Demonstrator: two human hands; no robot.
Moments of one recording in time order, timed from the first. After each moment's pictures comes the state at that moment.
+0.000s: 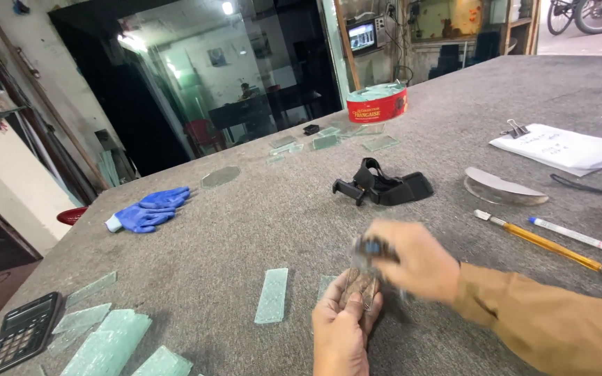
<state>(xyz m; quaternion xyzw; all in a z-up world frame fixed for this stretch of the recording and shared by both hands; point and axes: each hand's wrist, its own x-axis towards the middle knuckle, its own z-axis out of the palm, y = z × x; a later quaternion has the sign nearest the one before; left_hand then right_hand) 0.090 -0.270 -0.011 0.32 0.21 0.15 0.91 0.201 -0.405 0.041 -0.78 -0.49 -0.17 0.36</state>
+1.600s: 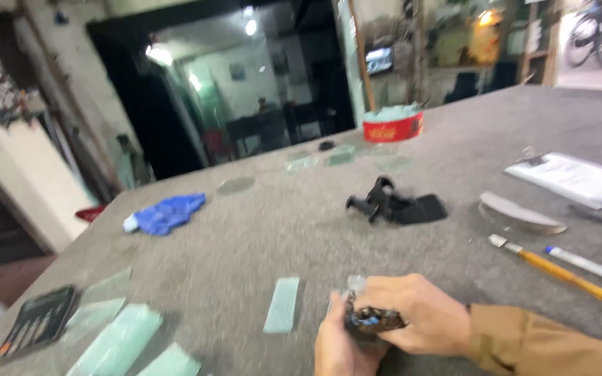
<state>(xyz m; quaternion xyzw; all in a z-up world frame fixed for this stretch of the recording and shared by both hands) 0.079 -0.261 0.032 0.15 0.29 0.02 0.94 0.152 -0.403 0.056 -0.68 -0.64 -0.11 0.33</state>
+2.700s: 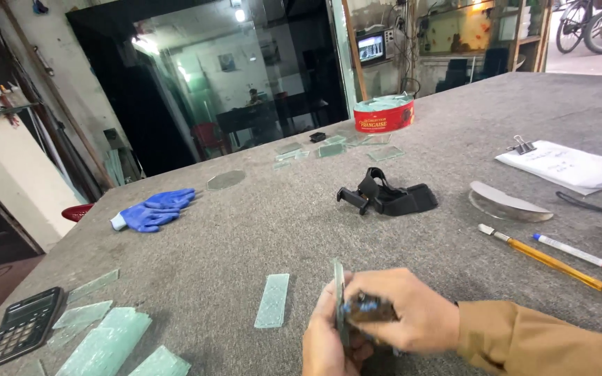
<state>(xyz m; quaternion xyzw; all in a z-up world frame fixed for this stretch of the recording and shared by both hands) 0.064 -0.262 0.040 0.32 0.27 0.05 0.91 0.146 -0.404 0.060 -0.69 -0.57 -0.06 0.44</state>
